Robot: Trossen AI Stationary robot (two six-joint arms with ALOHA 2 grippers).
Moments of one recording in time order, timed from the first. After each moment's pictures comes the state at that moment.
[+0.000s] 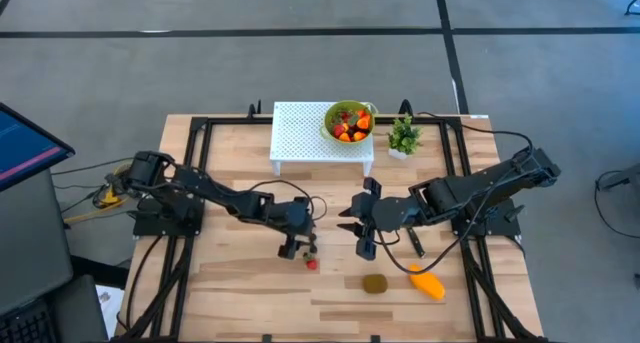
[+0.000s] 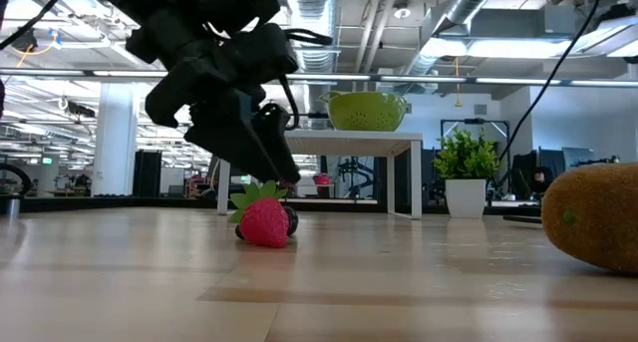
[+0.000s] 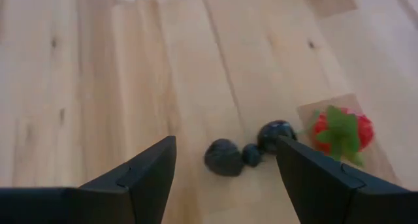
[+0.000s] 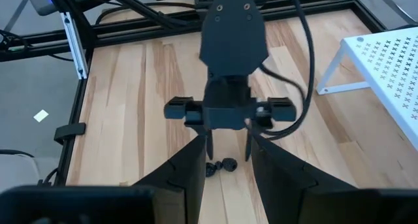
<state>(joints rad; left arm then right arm) -0.16 1.70 0.84 0.03 -0.01 0.12 0.37 1.48 1.40 -0.59 0.37 0.37</state>
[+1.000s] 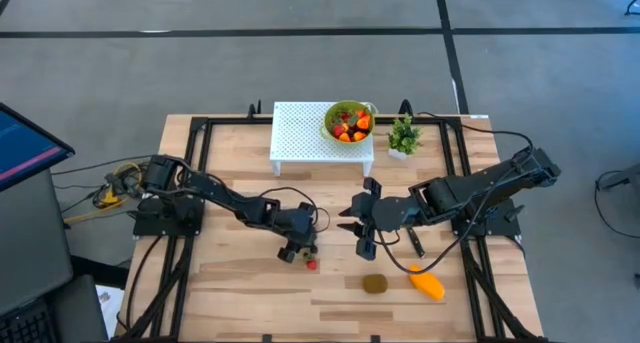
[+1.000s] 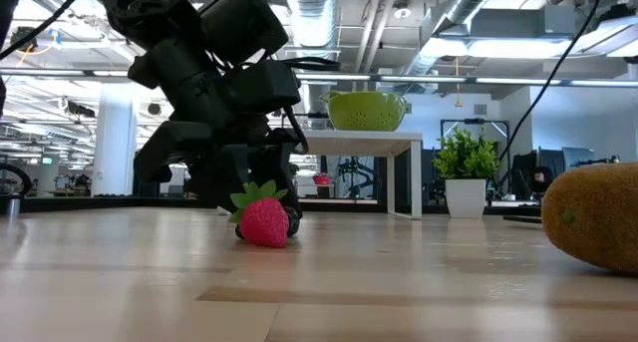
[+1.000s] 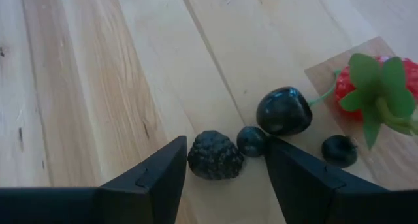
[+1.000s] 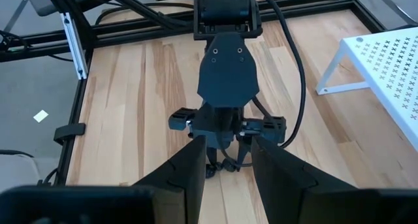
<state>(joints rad) -0.17 1.82 0.84 0.11 -0.03 0.31 0.36 1.48 1.40 -0.59 0.37 0.37</state>
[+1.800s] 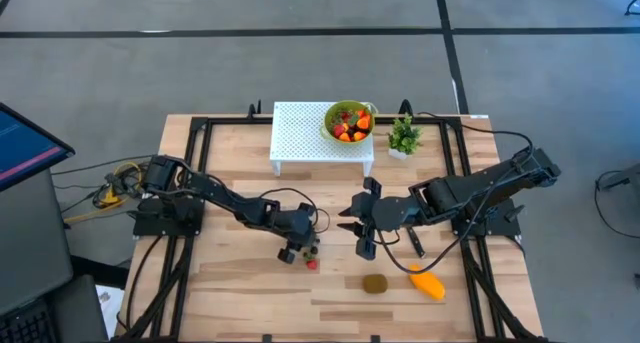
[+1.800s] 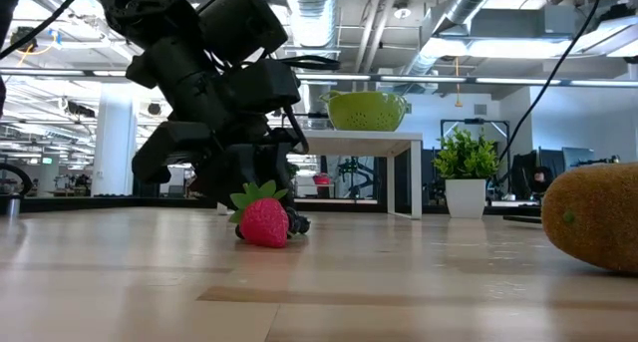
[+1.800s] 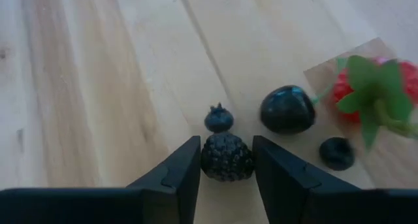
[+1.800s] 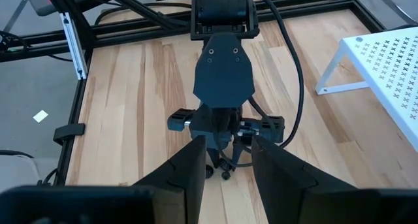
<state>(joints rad) -0.17 1.82 0.84 0.11 -0.04 0.31 0.37 1.48 1.40 -0.59 0.37 0.37</state>
